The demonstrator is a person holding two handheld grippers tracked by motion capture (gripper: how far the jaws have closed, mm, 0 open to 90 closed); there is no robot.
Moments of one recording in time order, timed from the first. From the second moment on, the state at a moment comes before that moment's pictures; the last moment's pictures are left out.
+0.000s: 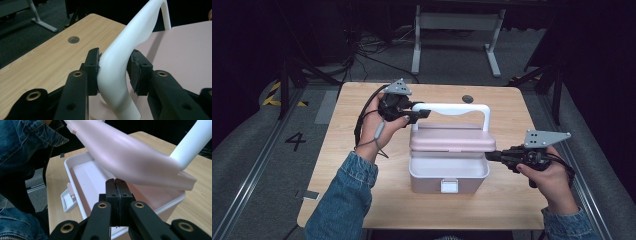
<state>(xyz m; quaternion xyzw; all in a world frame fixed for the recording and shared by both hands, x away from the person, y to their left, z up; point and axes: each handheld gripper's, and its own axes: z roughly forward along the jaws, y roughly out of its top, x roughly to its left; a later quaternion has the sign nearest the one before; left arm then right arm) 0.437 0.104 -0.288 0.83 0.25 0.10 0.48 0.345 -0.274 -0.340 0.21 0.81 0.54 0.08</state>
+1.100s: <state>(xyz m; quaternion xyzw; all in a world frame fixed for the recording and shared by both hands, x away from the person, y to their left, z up) 0.389 0.160 -0.288 0.81 0.29 0.17 0.48 0.362 -0.274 -0.324 0.22 0.78 0.57 0.11</state>
